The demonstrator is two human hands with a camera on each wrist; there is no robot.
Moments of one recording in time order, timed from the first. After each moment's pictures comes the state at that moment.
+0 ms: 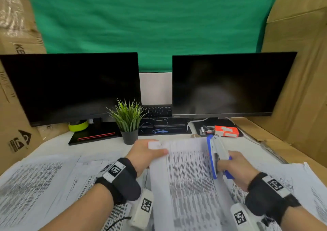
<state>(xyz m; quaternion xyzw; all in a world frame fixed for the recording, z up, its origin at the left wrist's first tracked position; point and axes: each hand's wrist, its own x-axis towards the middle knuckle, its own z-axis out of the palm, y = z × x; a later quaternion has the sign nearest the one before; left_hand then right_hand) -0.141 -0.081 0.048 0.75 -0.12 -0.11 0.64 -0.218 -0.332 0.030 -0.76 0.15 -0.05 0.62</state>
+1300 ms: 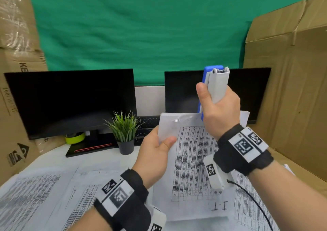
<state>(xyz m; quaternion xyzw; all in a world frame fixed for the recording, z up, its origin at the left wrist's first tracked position) -0.225 -0.110 0.112 0.68 -0.23 0.03 0.69 -0.237 -0.269 0.180 -0.72 -0.07 -0.57 0.38</state>
